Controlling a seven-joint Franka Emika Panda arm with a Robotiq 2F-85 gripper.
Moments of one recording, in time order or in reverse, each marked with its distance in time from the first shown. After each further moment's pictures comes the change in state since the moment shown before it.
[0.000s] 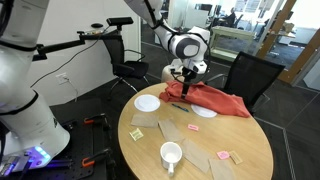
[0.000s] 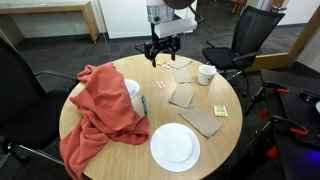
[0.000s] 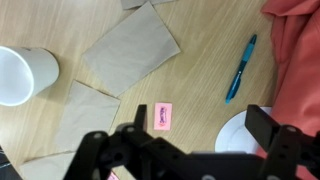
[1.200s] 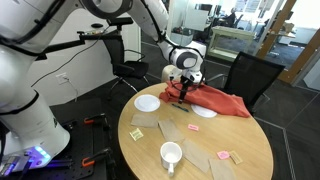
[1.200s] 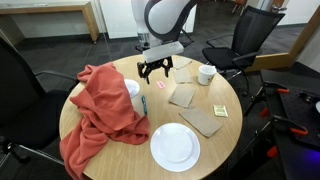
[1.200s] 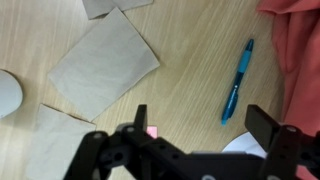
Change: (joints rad) arm 0.040 0.206 0.000 0.159 0.024 0.000 0.085
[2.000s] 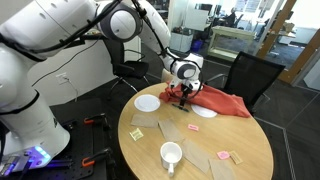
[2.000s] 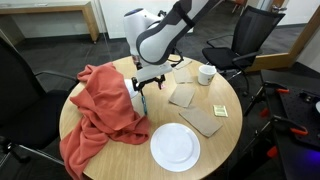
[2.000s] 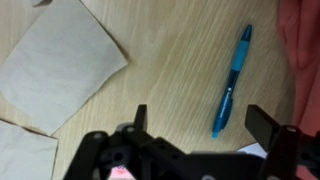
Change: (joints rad) arm 0.037 0.227 -0.022 0.212 0.000 0.023 0.068
